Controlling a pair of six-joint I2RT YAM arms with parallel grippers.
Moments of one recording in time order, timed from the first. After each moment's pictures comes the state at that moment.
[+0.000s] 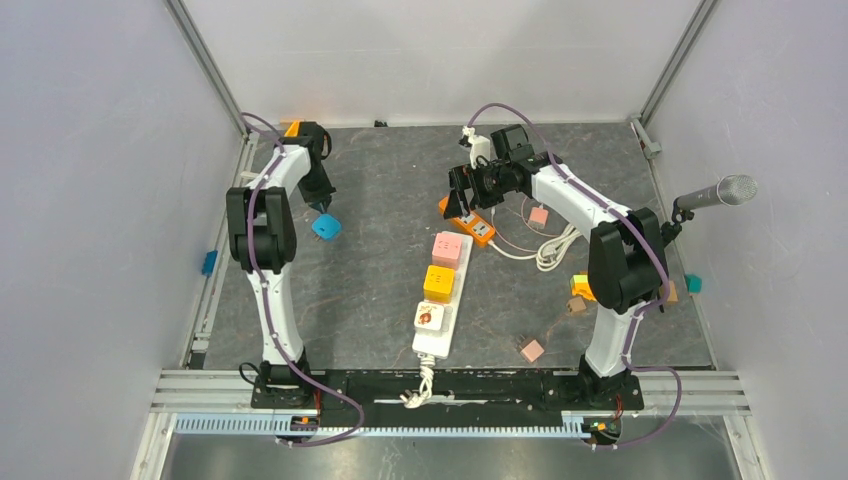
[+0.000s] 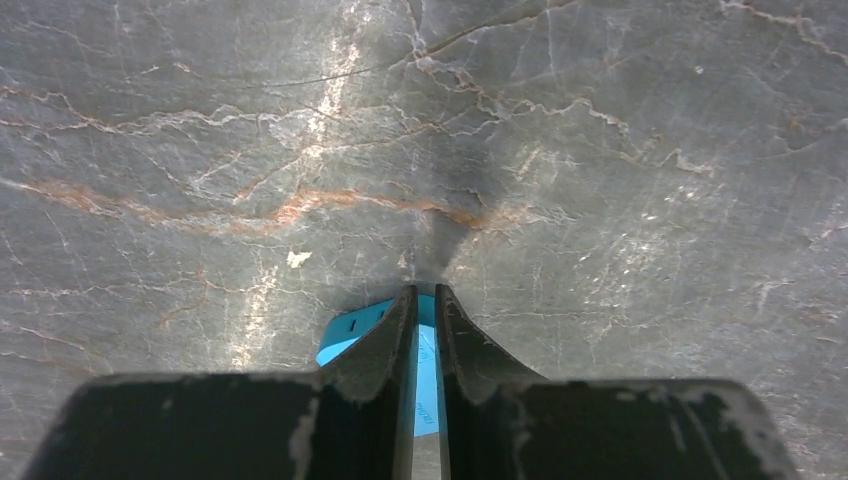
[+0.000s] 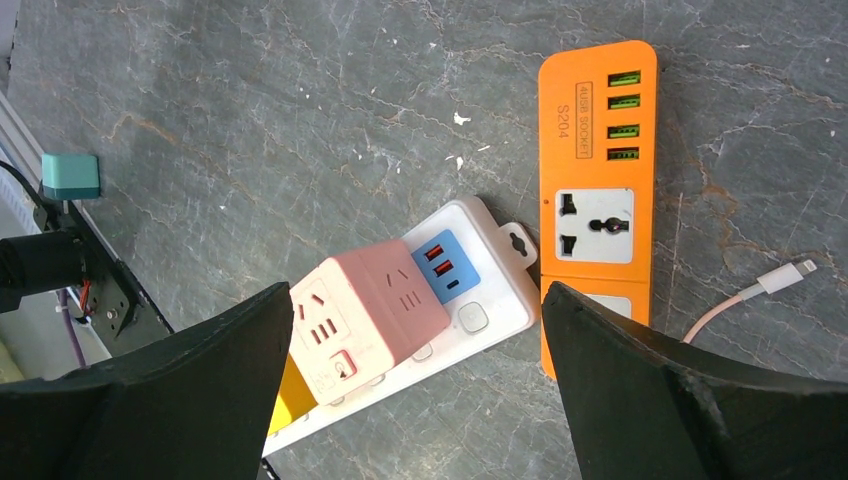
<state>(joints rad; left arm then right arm) -0.02 2.21 1.80 -0.90 -0.17 -0.47 0.40 1.89 1.51 -0.53 -0.56 0.06</state>
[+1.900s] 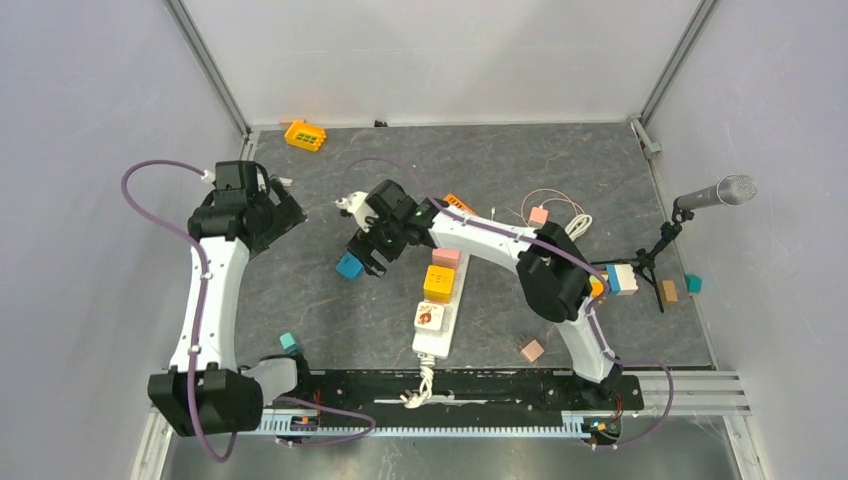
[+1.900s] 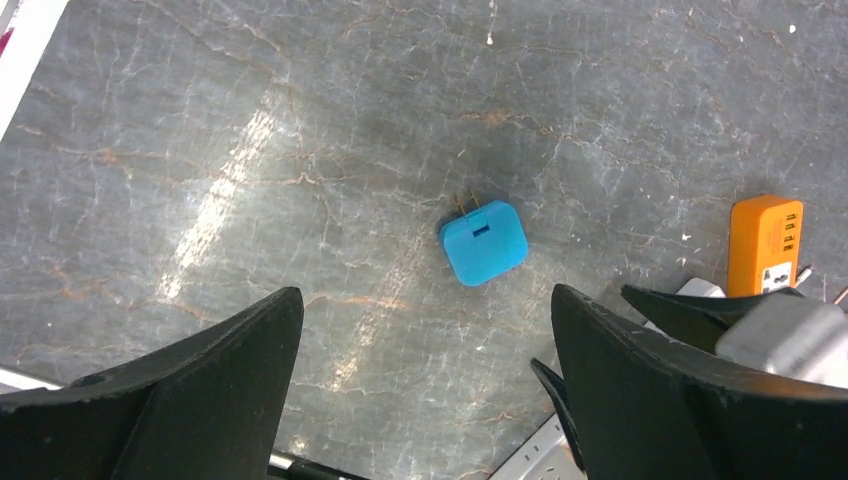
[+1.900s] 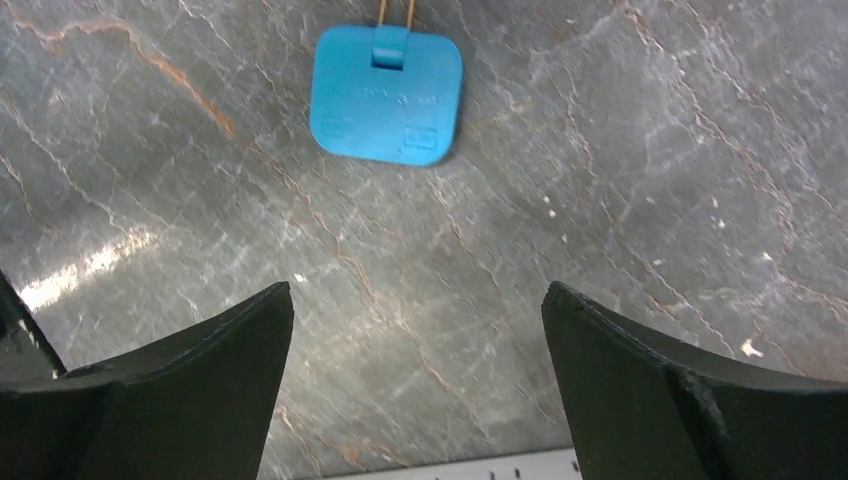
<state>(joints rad) 0.09 1.17 1.22 -0.97 -0.09 -0.54 0.93 2.12 1.75 -0.52 -0.19 -0.09</state>
